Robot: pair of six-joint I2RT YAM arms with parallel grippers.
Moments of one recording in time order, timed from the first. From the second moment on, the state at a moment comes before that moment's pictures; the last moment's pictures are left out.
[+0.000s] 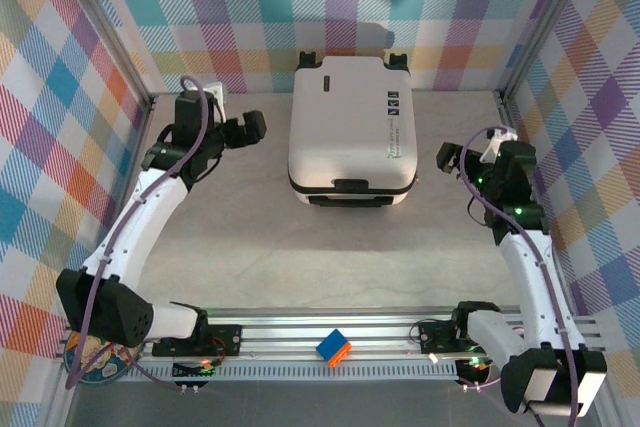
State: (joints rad) left arm -0.25 1.31 1.29 -0.53 -0.01 -0.34; right arm -0.05 0.94 0.84 -0.36 -0.13 0.32
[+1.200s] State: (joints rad) left arm -0.08 1.41 0.47 0.38 -0.45 -0.27; right arm -0.05 1.32 0.38 0.43 -0.01 0.22
